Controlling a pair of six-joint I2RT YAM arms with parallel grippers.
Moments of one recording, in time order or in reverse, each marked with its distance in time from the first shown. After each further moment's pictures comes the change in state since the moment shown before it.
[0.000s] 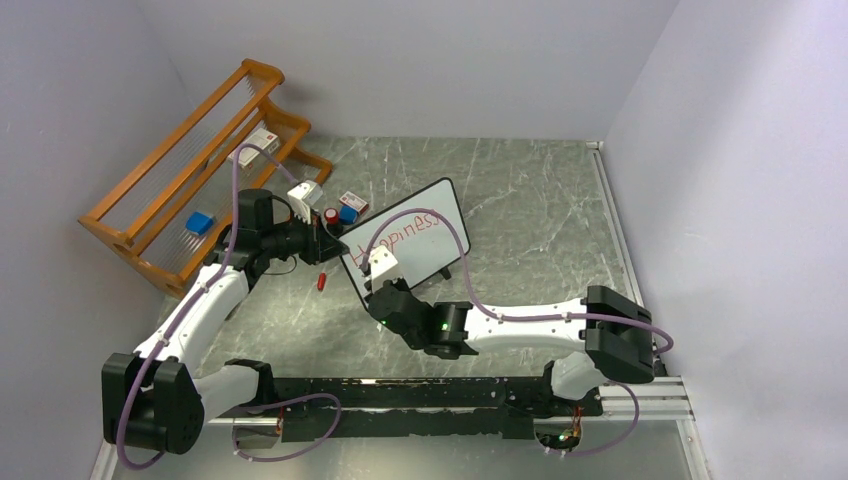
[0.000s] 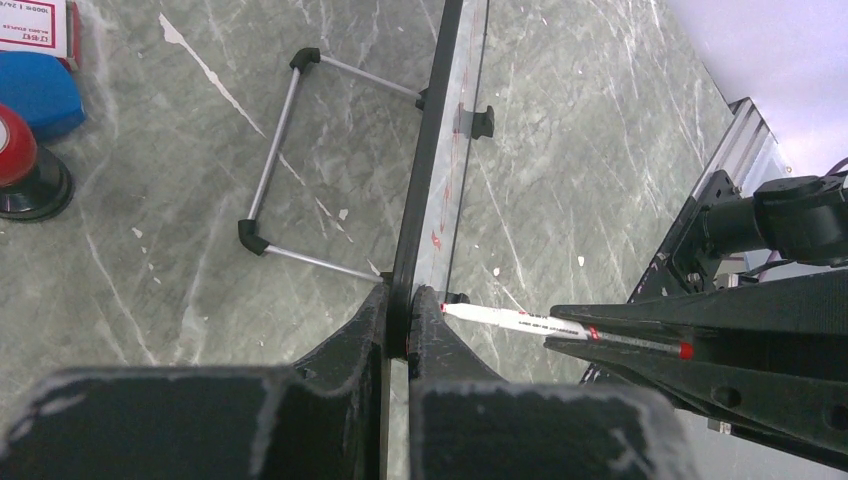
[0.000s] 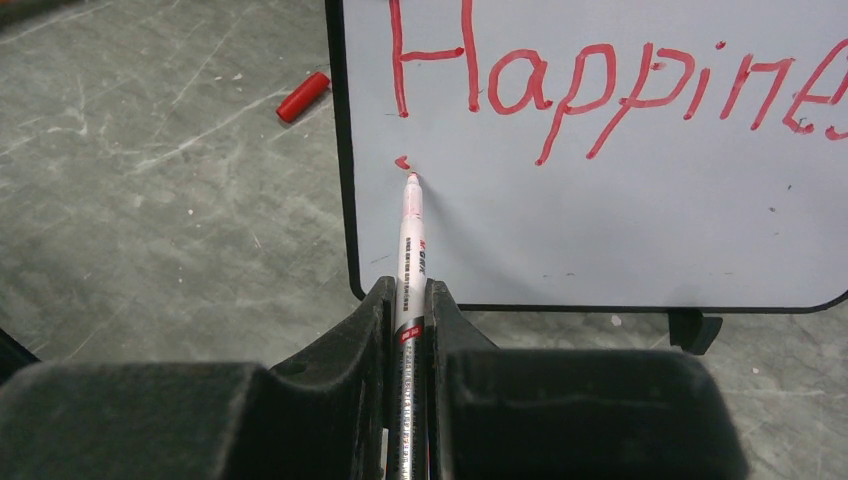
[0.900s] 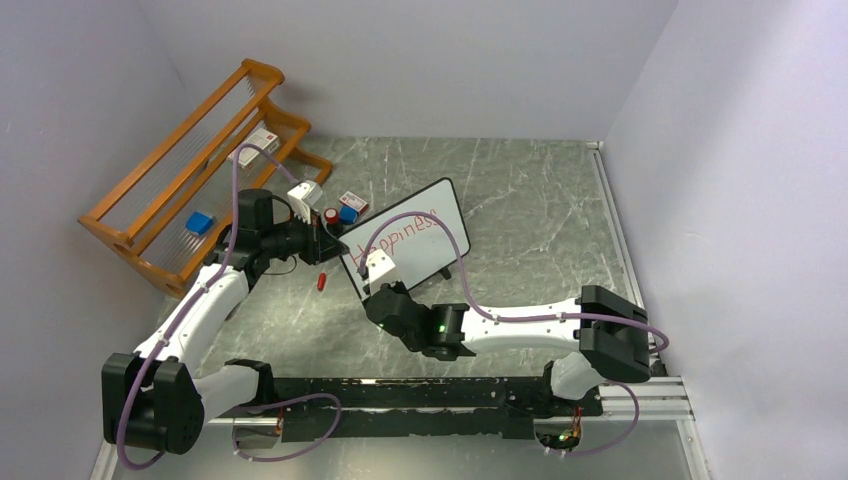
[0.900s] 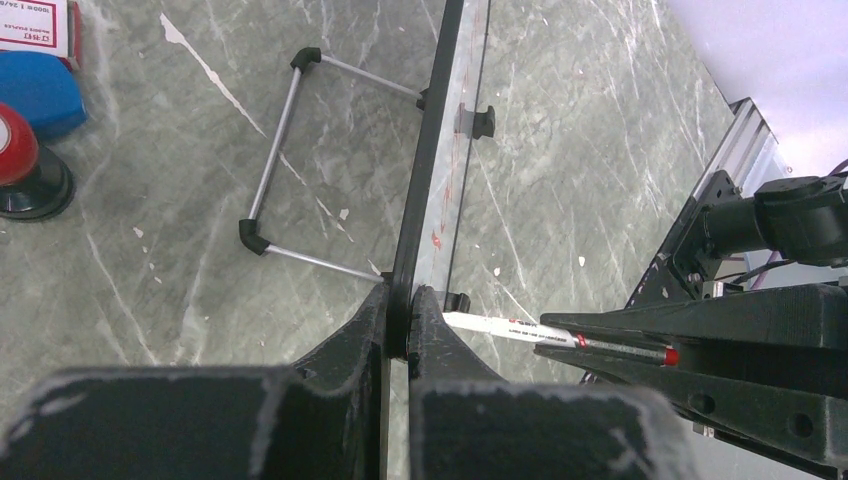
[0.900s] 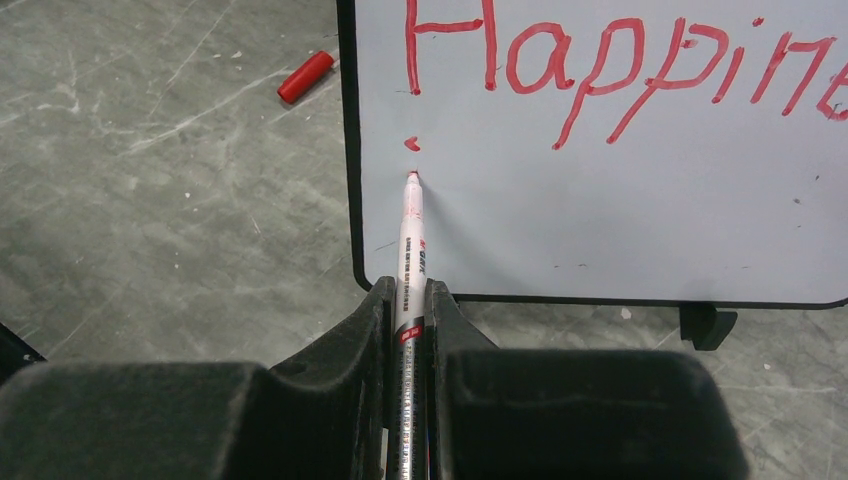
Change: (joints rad) left arm 0.000 0.000 0.000 0.000 0.000 0.000; right arm 0.005 0.011 -0.012 -0.005 -0.012 0.006
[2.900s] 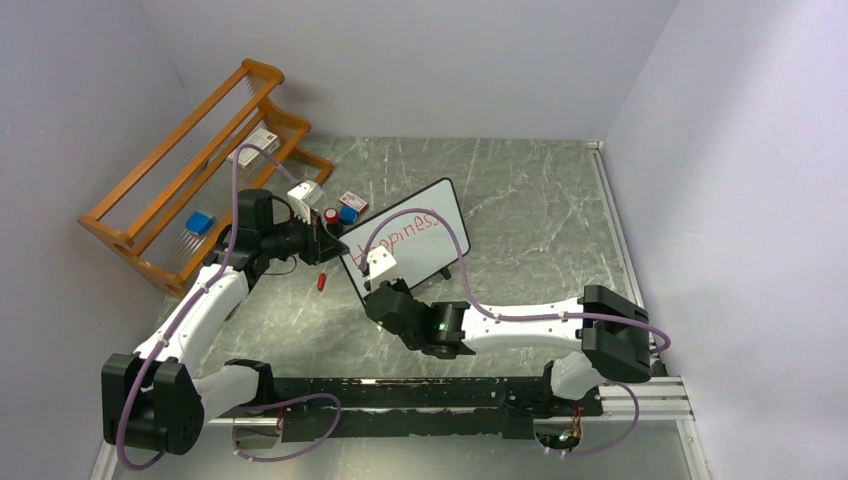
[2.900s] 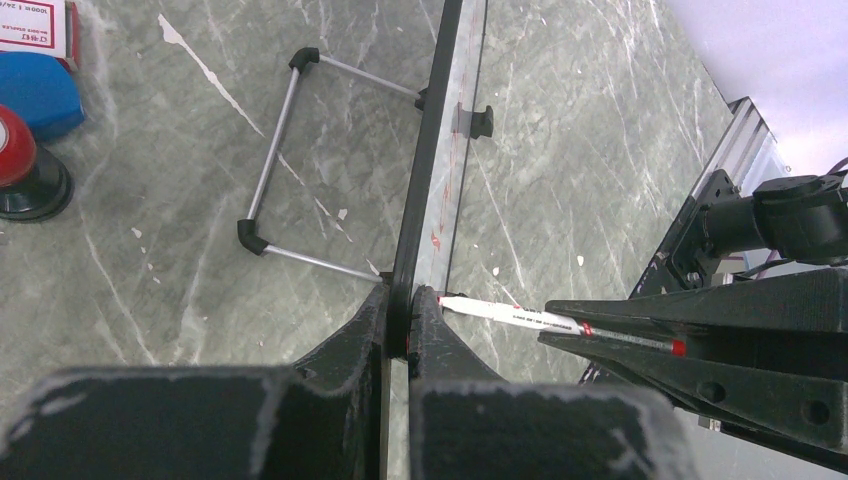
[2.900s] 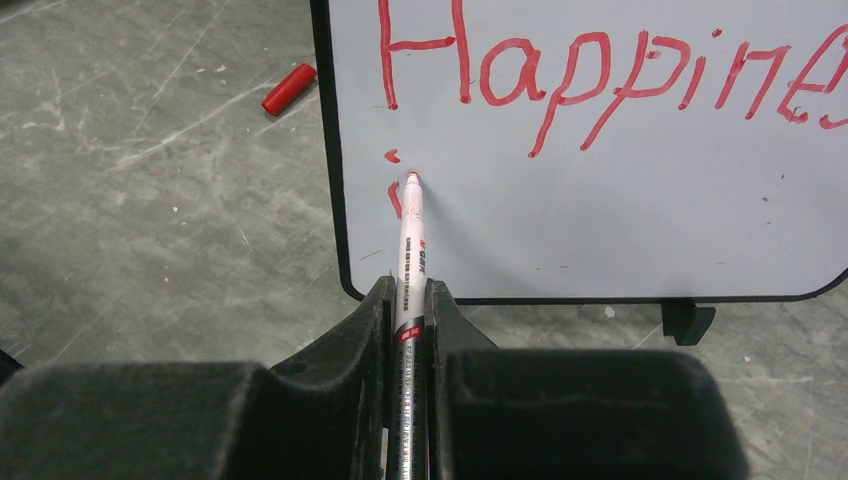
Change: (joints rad) left arm 0.003 -0.003 0.000 -0.001 0.001 0.000; right arm -0.005 -0.003 0.021 -0.029 0.032 0.007
